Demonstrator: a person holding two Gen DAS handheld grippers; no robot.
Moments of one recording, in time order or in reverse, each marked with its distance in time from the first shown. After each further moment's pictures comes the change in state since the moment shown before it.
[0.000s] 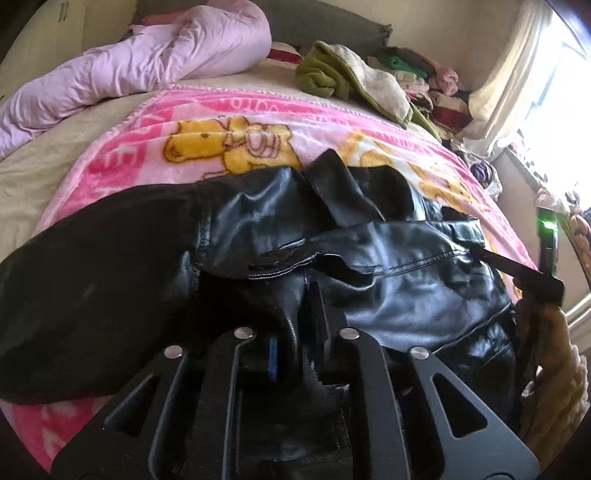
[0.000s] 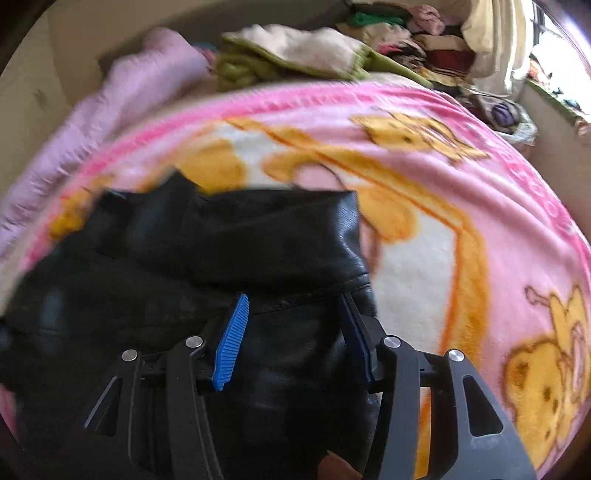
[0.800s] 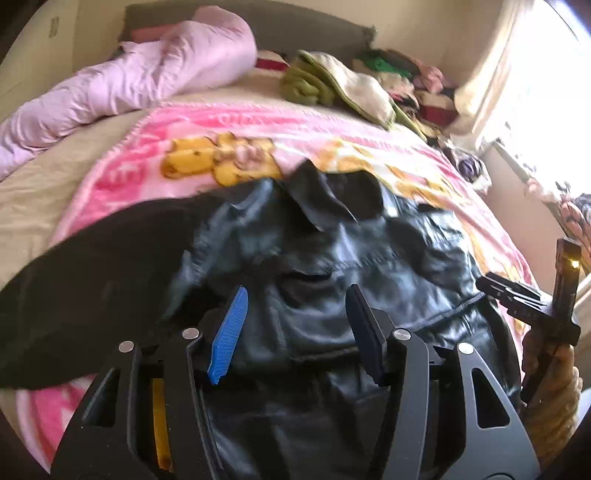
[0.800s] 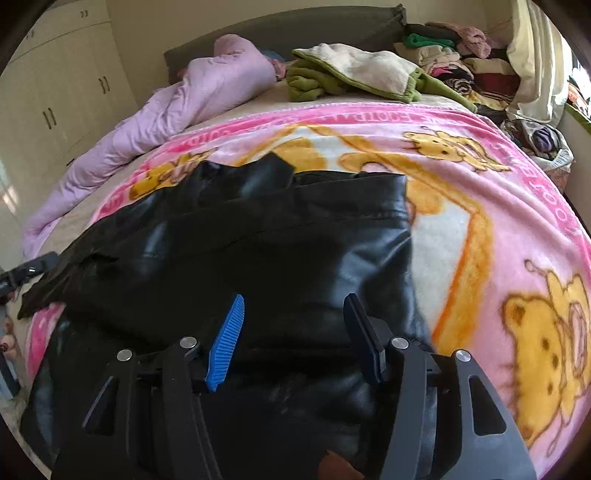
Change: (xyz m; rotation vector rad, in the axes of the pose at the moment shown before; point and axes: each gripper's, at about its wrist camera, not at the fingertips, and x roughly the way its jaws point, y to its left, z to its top) left arm -0.045 -0.025 -0.003 0.049 -0.014 -0.015; right arm -0.100 0.027 -0.060 -0.136 -0.068 0.240
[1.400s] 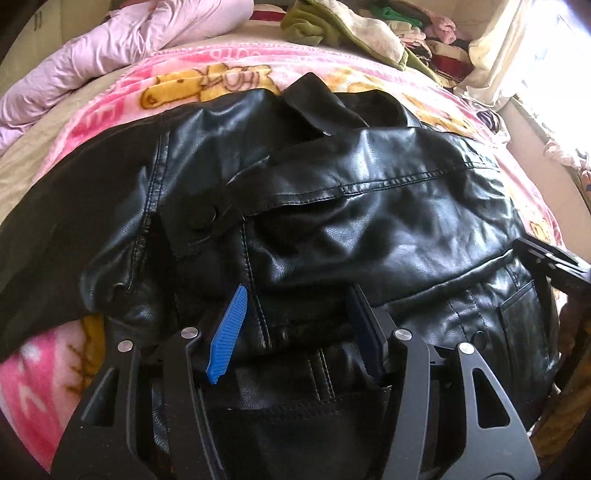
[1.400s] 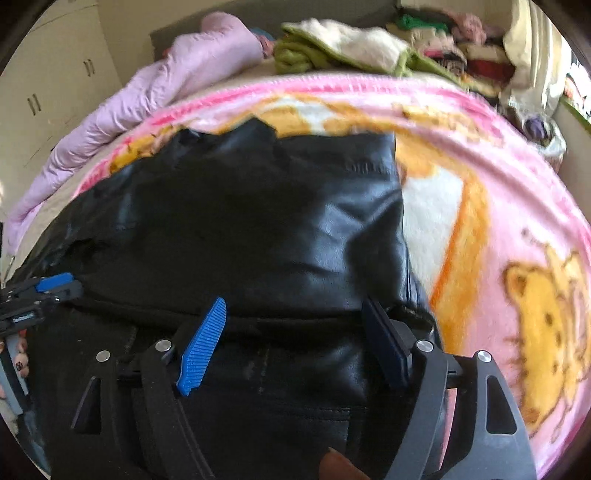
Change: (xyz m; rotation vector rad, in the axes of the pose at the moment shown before) left arm 0.067 -0.006 -0.040 0.022 0.174 0.063; right arm 0.031 -0.014 -0.018 0.024 0.111 -0.065
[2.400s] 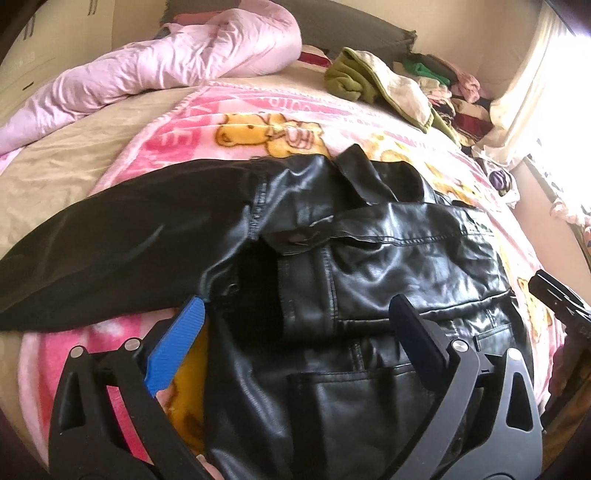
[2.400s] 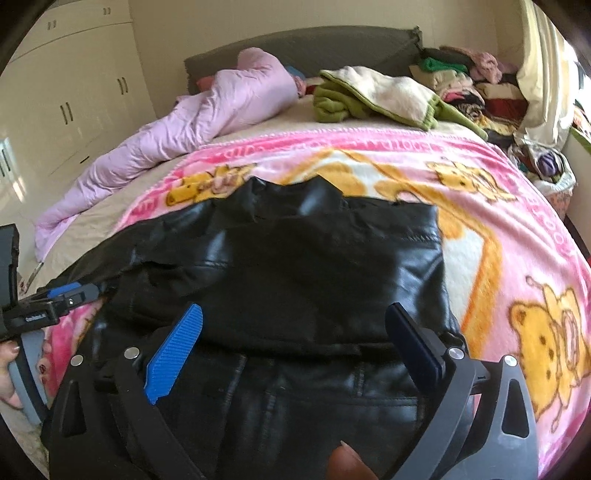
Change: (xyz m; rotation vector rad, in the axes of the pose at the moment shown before) left arm -0.083 0.044 -0.008 -0.160 -0.163 0.039; right arm -0.074 0.076 0.015 -0.078 -0.184 0.066
